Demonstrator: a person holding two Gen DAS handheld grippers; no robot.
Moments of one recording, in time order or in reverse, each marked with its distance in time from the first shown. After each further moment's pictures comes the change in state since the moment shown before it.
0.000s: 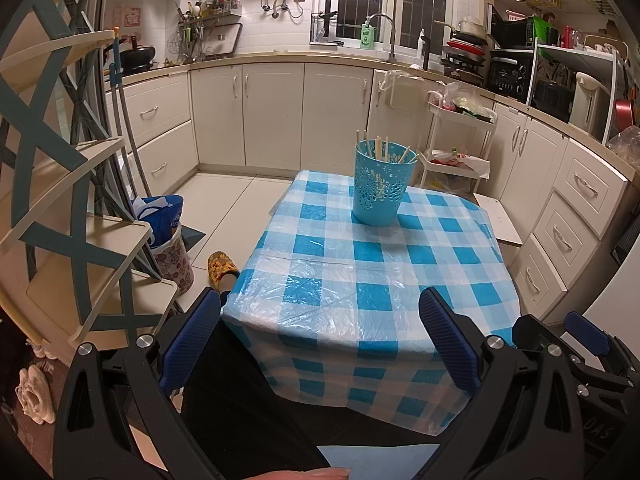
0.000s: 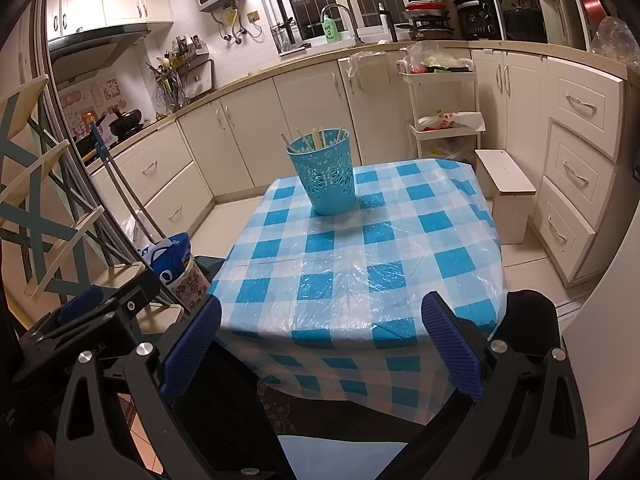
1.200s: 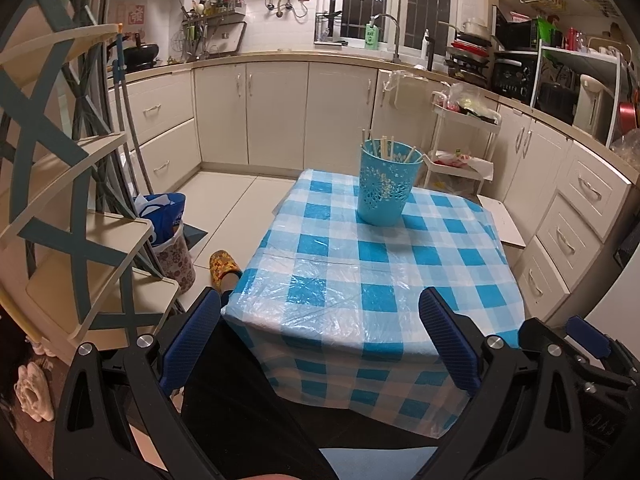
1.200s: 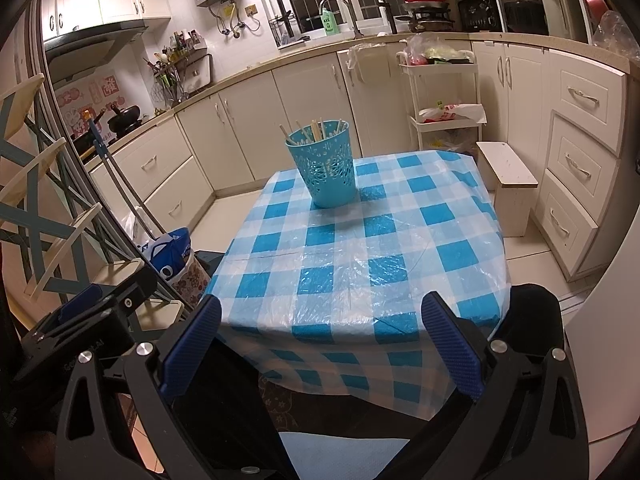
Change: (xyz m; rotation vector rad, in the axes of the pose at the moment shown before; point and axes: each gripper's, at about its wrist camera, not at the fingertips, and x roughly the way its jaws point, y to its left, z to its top) left arm 0.002 0.013 -0.009 -0.016 -0.004 0.016; right arm -0.001 0.001 0.001 0.004 0.006 -0.002
